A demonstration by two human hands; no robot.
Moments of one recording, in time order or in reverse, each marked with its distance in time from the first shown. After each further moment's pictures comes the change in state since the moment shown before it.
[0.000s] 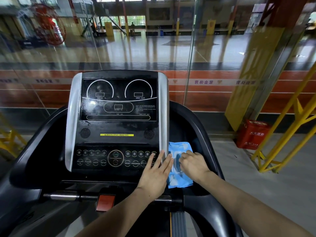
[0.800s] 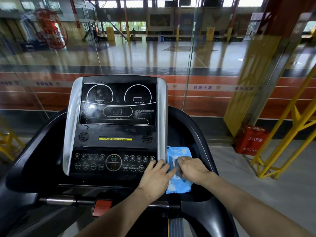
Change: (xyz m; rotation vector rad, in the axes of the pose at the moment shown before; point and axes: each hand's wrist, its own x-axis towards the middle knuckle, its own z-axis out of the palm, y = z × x) left_hand 0.013 -0.001 -0.010 -0.029 0.068 0.094; right_hand 0.005 0.014 -0.010 0.180 -0.119 -0.045
